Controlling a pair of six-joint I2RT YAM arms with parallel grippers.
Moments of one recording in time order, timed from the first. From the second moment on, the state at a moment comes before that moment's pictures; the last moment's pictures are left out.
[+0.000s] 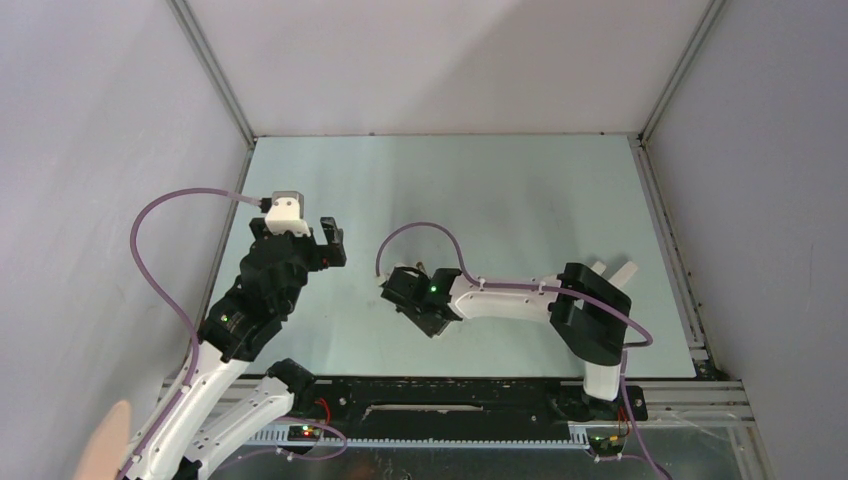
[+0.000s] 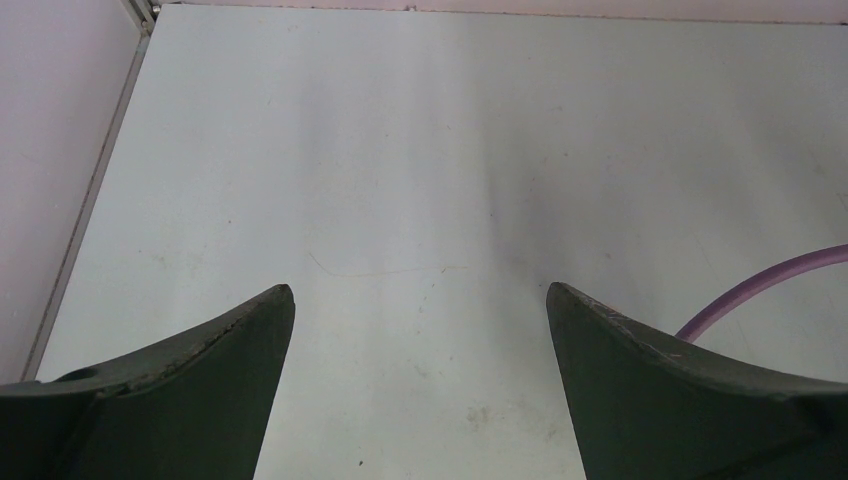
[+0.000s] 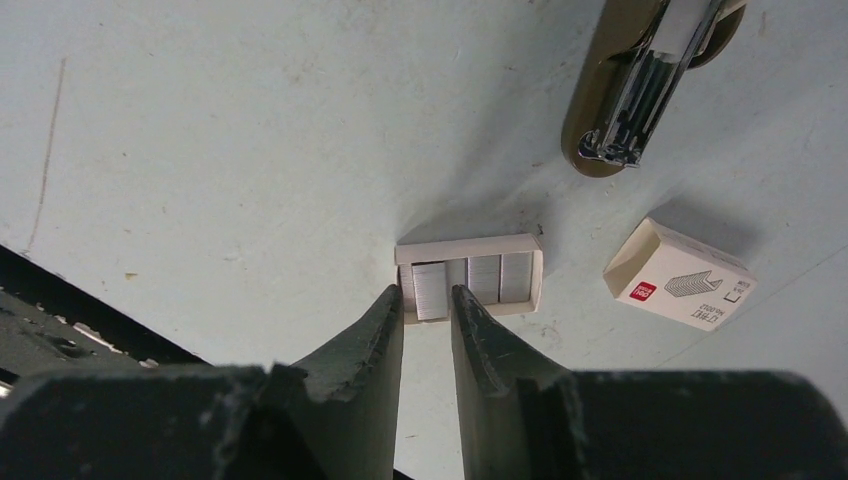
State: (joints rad) left arm -0.55 0.65 0.86 -0.50 -0.47 -0.20; right arm 1.18 1.87 1.29 -0.67 0.20 0.30
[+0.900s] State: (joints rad) left arm -0.54 0.65 0.86 -0.50 -0.47 -0.20; right arm 1.18 1.92 1.29 -0.66 0.19 0.29
